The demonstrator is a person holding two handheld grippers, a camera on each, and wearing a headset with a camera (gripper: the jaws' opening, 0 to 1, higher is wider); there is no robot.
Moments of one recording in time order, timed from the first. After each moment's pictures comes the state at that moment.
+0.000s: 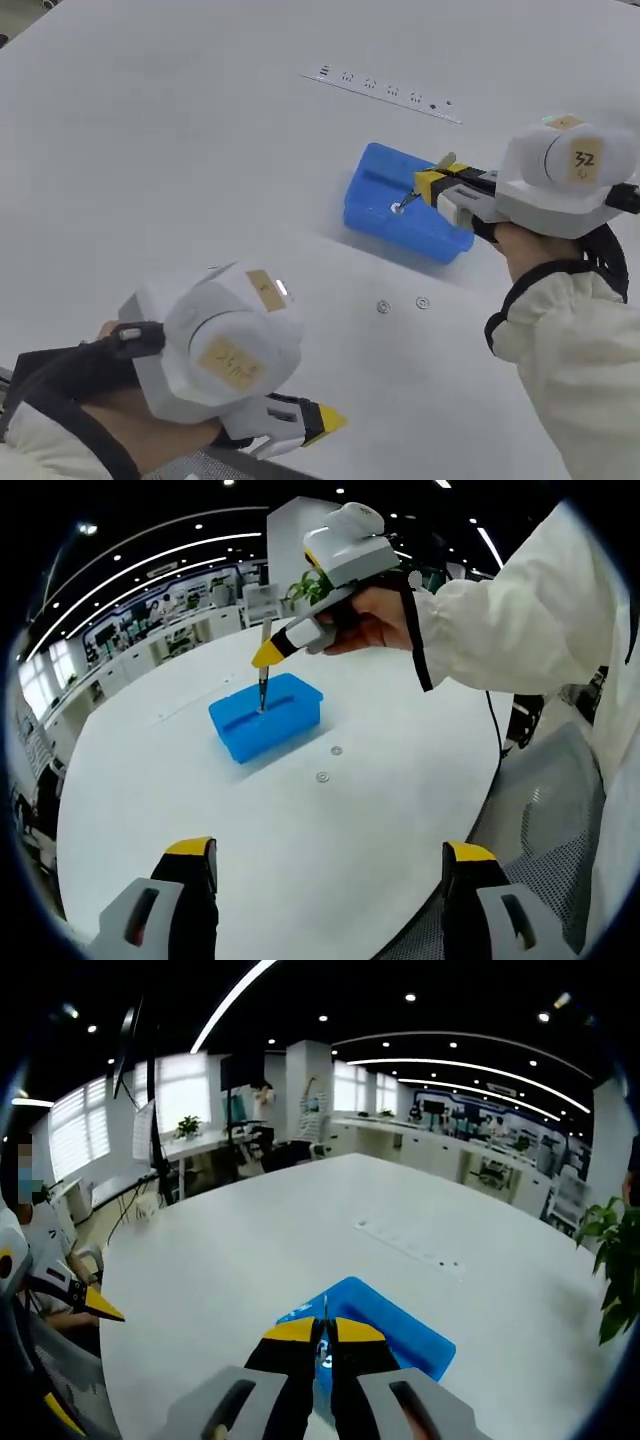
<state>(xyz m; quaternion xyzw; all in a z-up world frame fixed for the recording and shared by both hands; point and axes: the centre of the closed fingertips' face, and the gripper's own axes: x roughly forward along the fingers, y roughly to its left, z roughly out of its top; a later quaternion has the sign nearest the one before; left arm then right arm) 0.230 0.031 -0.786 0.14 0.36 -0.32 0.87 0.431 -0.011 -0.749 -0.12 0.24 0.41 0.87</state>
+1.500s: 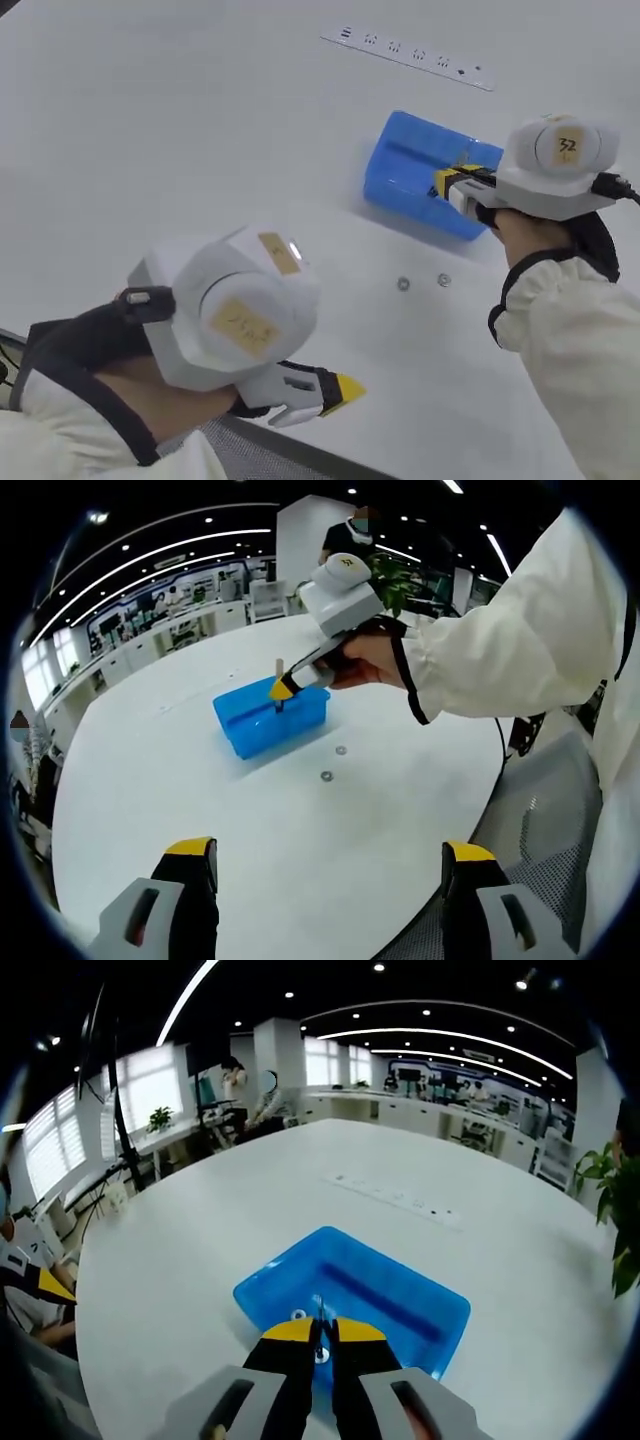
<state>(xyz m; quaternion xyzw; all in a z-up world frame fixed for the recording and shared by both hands) 0.235 0.035 -0.790 0.12 0.37 -0.31 0.87 0.446 -0.022 -0.811 -0.11 0.31 0.37 0.87</state>
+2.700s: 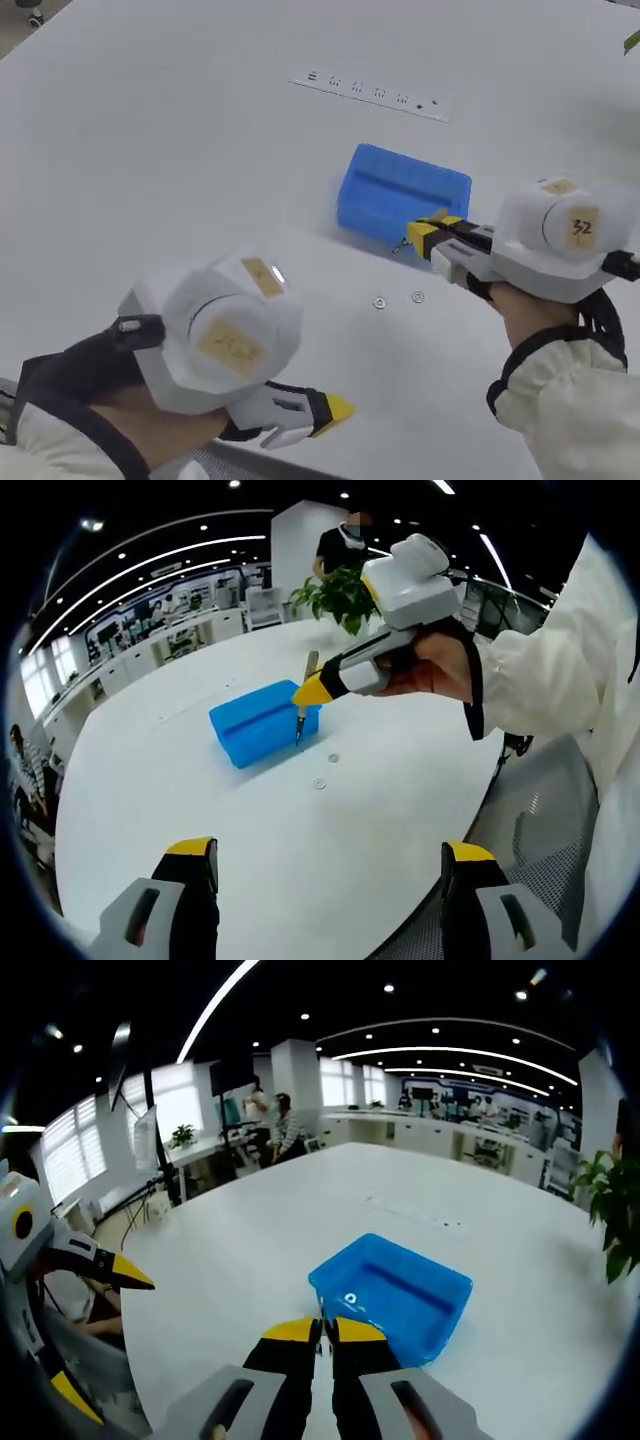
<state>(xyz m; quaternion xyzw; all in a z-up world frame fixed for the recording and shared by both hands) 0.227 0.025 -0.776 0.12 0.35 -0.32 0.87 0.365 -0.032 -0.770 -0.08 0.27 0.41 0.87</state>
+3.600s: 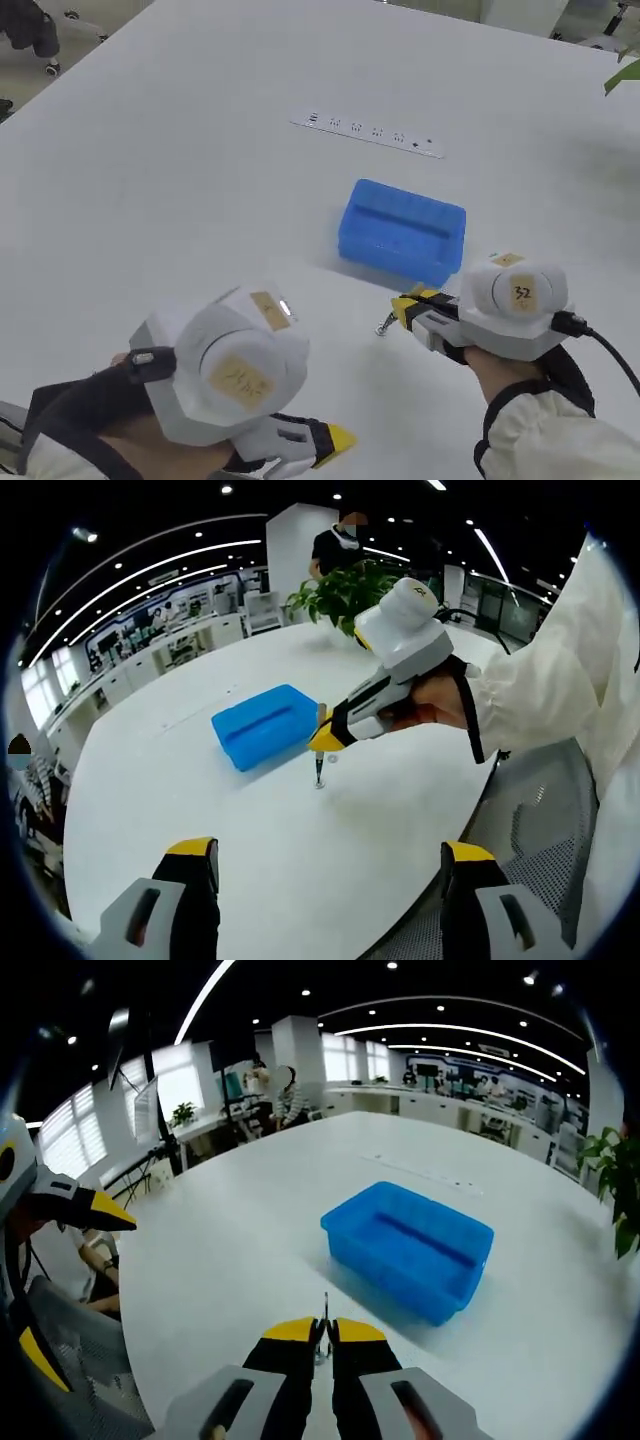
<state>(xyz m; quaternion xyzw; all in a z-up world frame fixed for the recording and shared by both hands) 0.217 0.026 -0.768 0.14 0.35 -0.31 0.87 0.343 -0.035 -0.816 -0.09 0.32 0.41 0.85</state>
